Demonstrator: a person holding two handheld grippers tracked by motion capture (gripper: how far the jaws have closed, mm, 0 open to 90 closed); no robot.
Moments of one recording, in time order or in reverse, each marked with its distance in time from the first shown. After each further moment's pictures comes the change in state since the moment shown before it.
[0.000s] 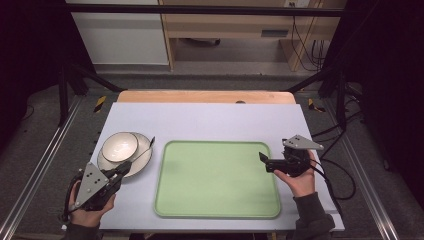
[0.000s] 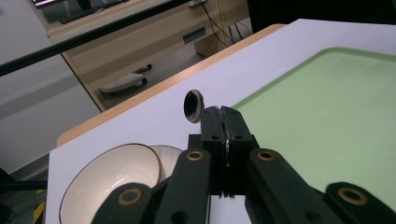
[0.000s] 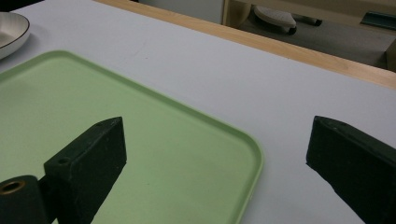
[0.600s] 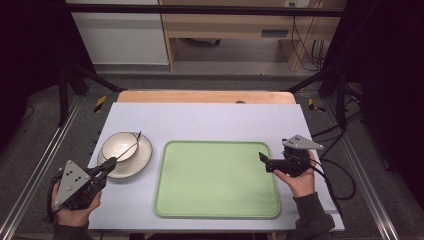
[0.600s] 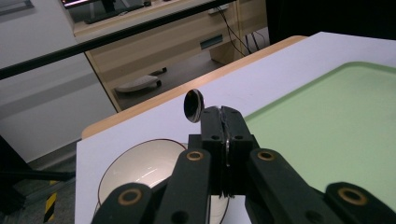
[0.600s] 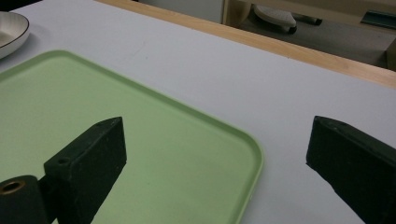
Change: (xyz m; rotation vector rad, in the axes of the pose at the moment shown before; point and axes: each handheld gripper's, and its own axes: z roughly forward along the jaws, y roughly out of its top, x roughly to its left) left arm 0.021 -0.003 -0.018 -0.032 0.061 -0.061; right arm 0.000 0.000 0.000 0.002 0.000 0.002
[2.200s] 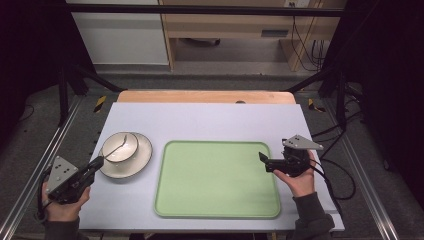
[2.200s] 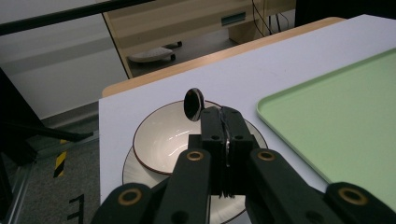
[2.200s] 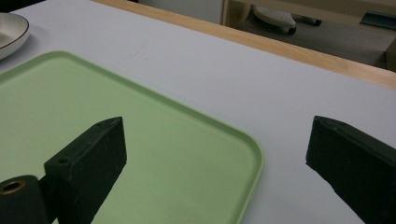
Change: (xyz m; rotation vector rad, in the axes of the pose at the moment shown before) left arm 0.039 -0.028 0.003 0.085 0.067 -0.109; right arm 0.000 0.000 0.001 -0.005 -0.001 0.003
